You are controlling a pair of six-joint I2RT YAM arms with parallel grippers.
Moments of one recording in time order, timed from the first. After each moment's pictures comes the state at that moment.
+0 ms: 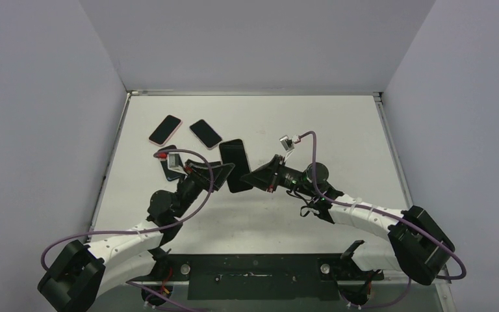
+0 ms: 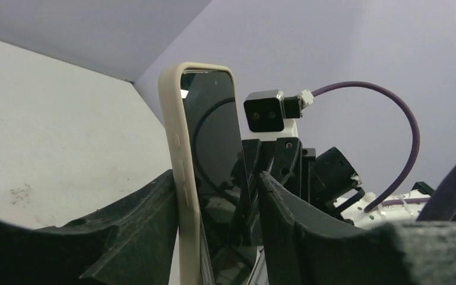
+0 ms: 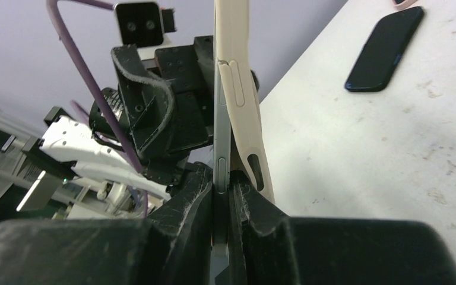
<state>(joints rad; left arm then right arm) -0.68 0.98 0.23 1.14 0.02 -0.96 0.74 1.27 0.53 0.88 -0.52 0.96</state>
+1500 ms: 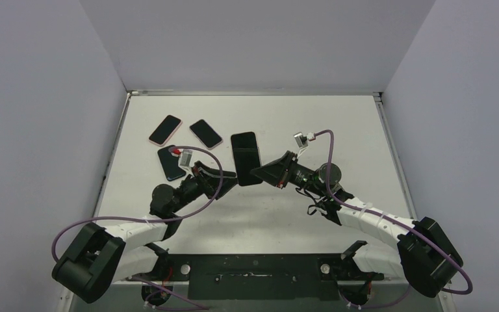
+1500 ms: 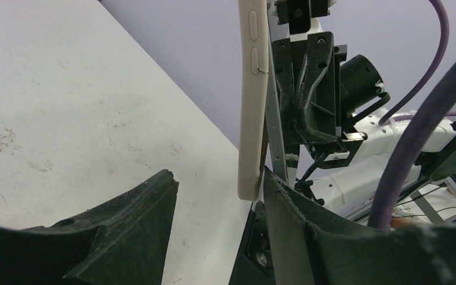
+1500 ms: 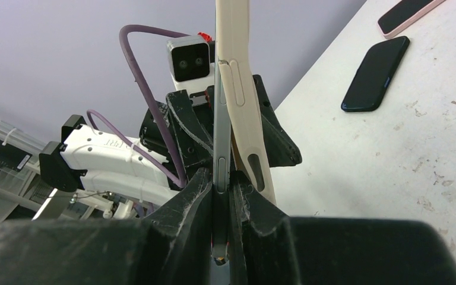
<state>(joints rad) -0.52 1.14 0.18 1.24 0.48 -0.96 0.65 1.17 0.47 0.88 -0.53 1.01</state>
